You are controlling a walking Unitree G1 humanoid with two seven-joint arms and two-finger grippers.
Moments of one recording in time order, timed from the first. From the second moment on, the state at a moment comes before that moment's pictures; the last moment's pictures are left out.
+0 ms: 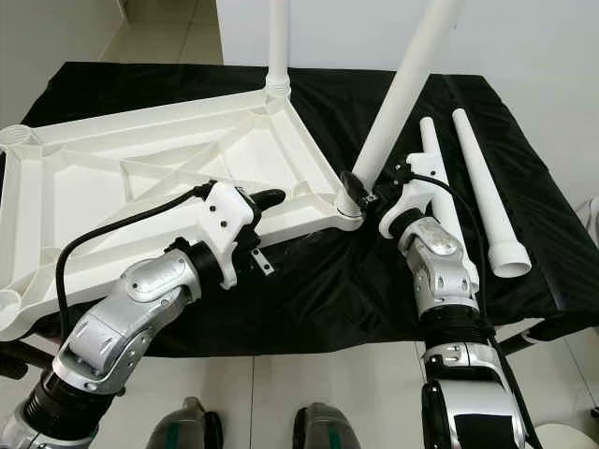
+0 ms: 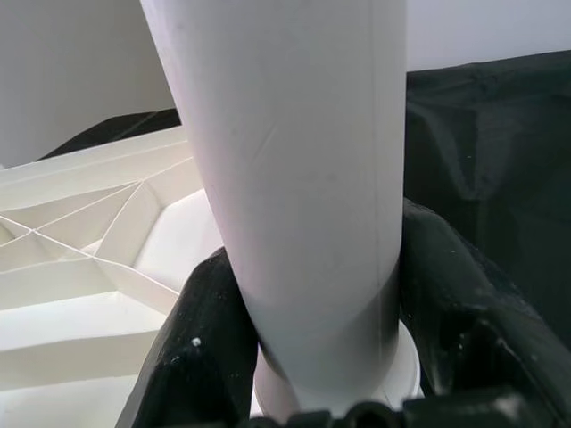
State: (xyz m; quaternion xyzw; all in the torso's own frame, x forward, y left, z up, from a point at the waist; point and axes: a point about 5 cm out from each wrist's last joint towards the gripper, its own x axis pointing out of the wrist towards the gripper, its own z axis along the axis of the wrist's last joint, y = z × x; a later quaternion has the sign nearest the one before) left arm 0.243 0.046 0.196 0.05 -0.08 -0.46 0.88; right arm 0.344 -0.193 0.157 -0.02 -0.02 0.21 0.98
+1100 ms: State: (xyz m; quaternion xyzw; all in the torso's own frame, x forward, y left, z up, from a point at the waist) left arm 0.244 0.046 0.196 0.05 -0.08 -0.46 0.88; right arm 0.337 -0.166 0.155 -0.04 -0.03 0.18 0.98
